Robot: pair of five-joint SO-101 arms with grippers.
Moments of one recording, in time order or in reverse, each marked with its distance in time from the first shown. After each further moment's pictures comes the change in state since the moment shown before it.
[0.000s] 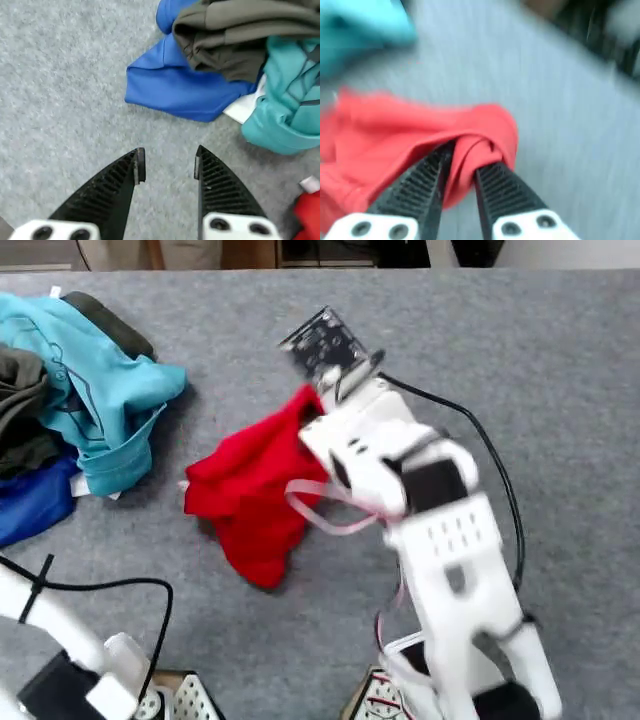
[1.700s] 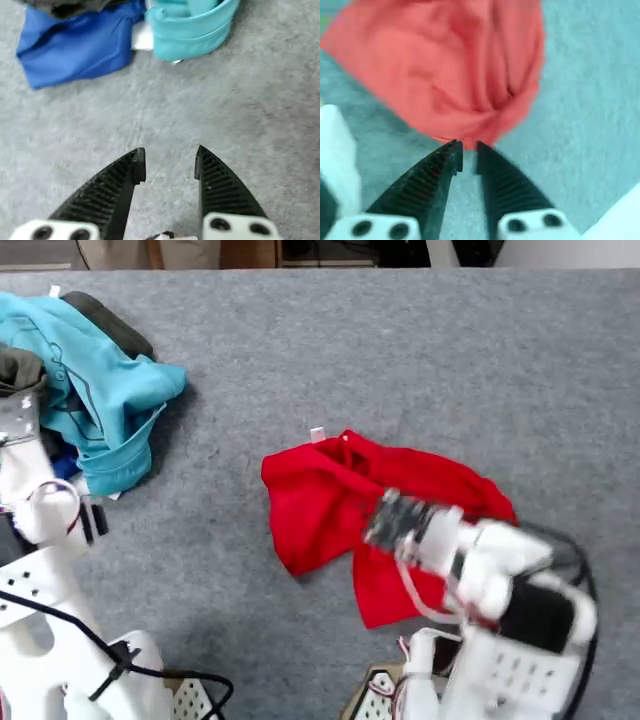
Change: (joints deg) left arm 19.3 -23.7 22.6 4.3 -7.7; right arm 31.4 -39.4 18.5 36.6 60.4
